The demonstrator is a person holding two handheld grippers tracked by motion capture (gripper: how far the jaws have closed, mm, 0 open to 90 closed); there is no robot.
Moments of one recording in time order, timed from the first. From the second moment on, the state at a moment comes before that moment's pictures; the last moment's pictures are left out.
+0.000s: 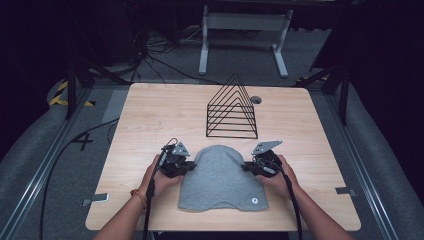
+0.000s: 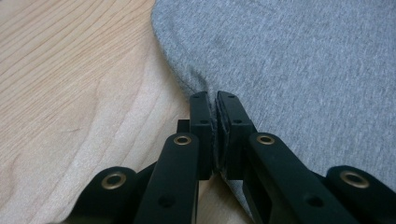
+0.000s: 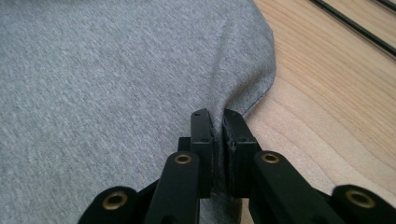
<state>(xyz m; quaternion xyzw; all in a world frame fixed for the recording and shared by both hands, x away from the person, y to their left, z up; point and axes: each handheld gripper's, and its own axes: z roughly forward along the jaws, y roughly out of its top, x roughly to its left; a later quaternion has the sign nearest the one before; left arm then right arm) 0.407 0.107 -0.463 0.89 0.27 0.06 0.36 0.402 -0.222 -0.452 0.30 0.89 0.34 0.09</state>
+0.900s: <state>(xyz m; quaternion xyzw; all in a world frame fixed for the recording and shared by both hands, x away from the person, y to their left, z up) 0.407 0.085 -0.396 0.87 0.22 0.11 0.42 0.384 -0.259 -0.384 0.29 0.85 0.41 0.16</state>
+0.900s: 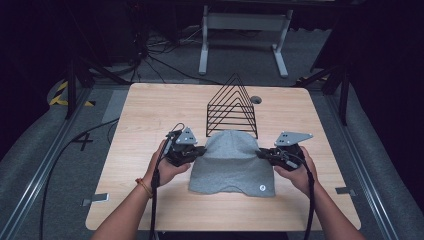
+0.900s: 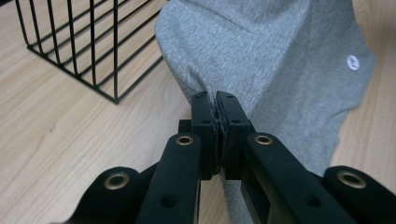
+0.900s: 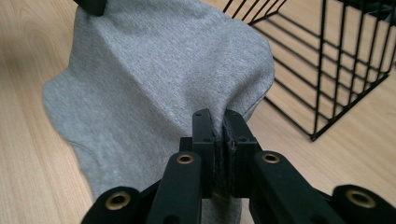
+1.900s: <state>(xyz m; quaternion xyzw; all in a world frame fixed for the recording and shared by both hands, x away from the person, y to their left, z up) 0.439 0.048 -0.255 0.84 0.15 0.18 0.49 0.394 -0.284 -0.257 0.28 0.81 0.45 0.26</state>
